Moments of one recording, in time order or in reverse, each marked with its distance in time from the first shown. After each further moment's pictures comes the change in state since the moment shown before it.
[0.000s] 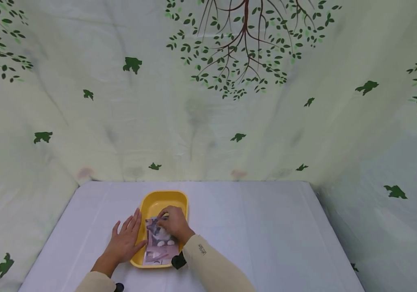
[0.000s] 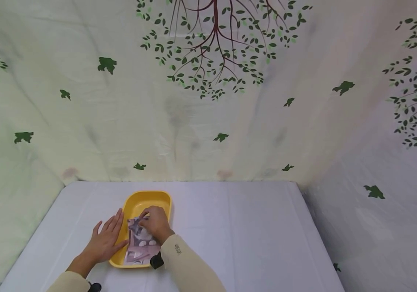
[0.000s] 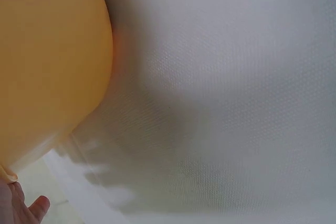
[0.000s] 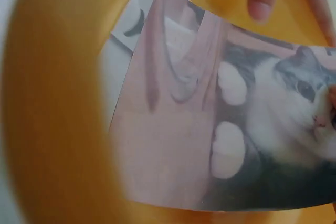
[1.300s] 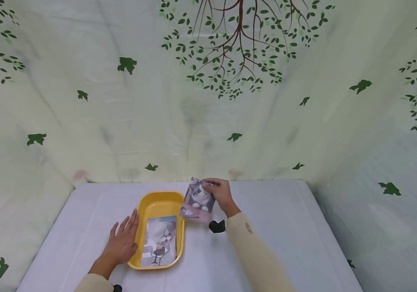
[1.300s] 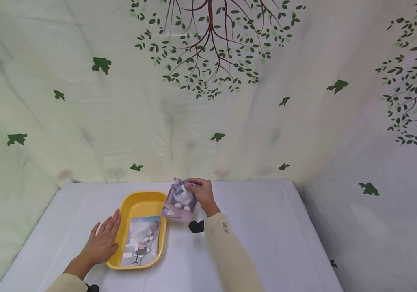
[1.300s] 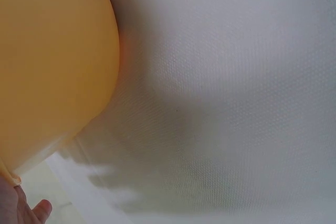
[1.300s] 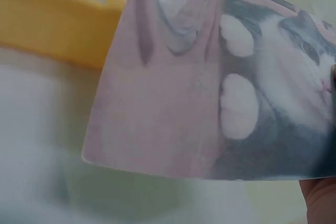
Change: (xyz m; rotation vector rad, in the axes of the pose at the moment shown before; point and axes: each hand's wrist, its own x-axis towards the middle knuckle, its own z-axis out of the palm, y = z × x) left_hand 0.003 0.005 0.002 0.036 0.002 -0.007; right_hand 0.022 0.068 -0.145 0.637 0.286 0.072
